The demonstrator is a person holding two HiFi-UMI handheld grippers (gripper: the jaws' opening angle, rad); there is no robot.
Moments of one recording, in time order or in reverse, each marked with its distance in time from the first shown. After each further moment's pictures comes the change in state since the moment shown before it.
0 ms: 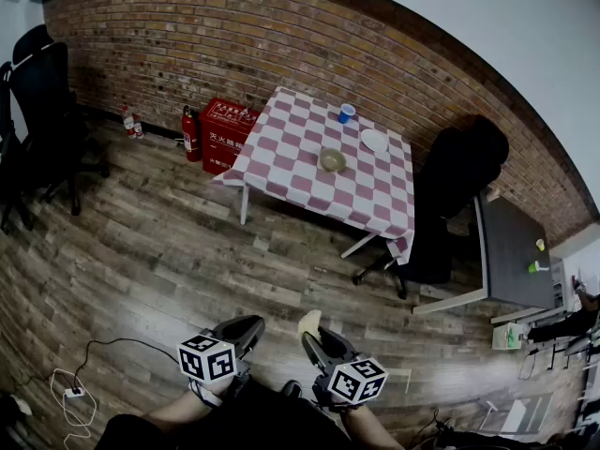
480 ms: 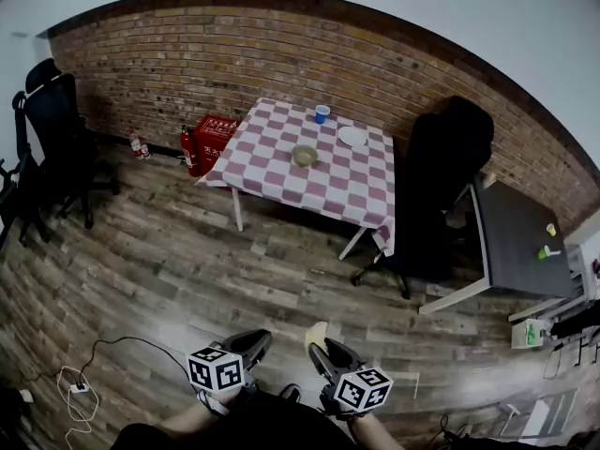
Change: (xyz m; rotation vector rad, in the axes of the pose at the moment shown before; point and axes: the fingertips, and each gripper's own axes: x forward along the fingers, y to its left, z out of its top) left arm 0.067 -0.155 -0.146 0.022 0.024 0.044; right arm -0.188 -0.108 -0.049 0.019 -0.025 0.042
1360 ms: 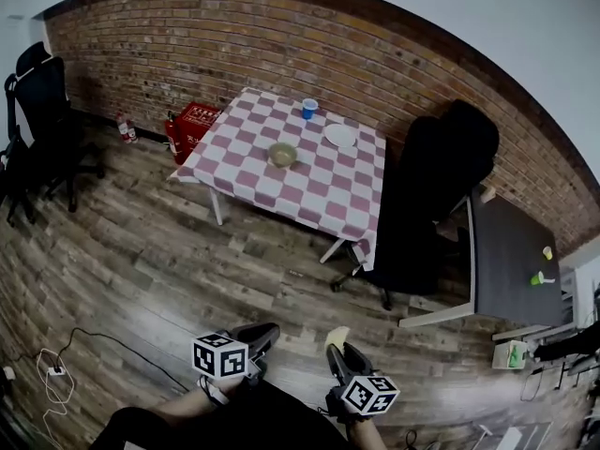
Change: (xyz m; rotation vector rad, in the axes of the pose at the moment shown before) left arm 0.181 -0.038 0.034 -0.058 0.055 -0.060; right arm -0.032 -0.193 0.079 0.066 -0.014 -0.190
